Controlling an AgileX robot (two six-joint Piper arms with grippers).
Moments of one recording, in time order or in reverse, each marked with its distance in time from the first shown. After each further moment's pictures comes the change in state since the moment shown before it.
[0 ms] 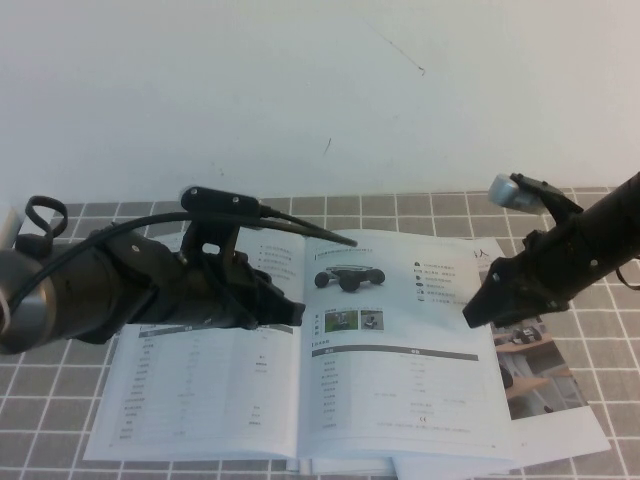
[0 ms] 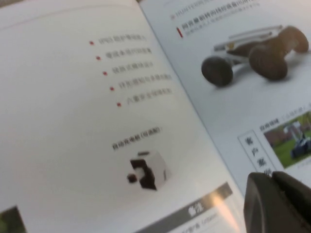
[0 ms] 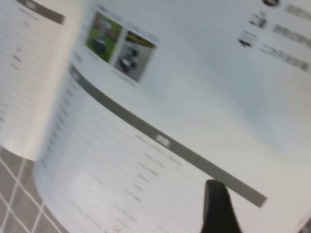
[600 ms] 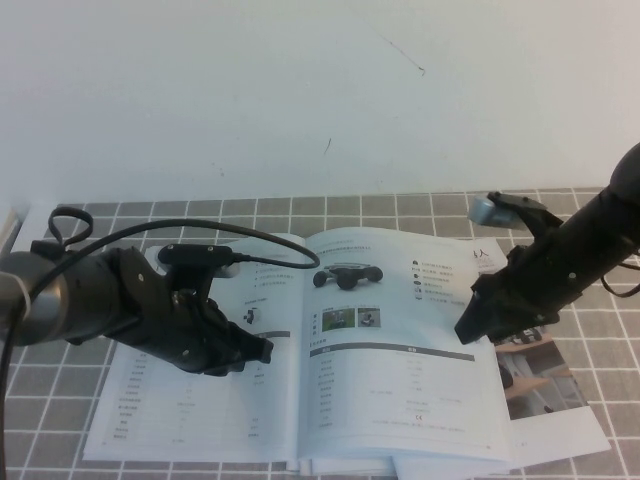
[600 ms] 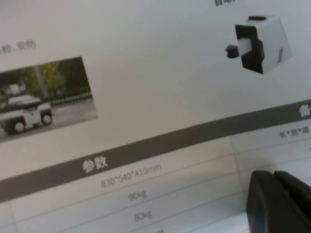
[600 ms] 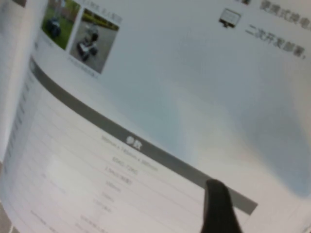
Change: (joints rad) right arm 0.058 0.020 -0.004 -0.101 -0.057 0.106; left arm 0.063 0.152 -0.012 0.467 0.127 -0.523
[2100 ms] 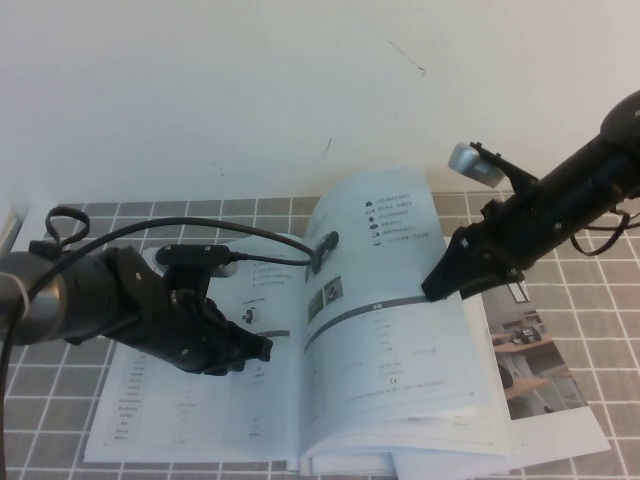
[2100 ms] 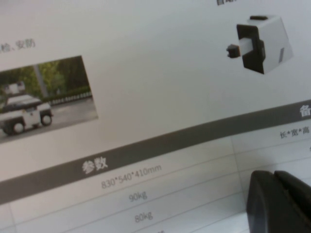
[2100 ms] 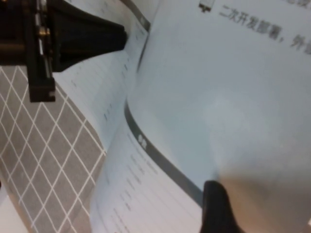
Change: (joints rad) right arm -0.003 0.081 -0.240 0.137 0.265 -0.070; left arm 0.002 0.013 -0.006 -0.020 0.008 -0.001
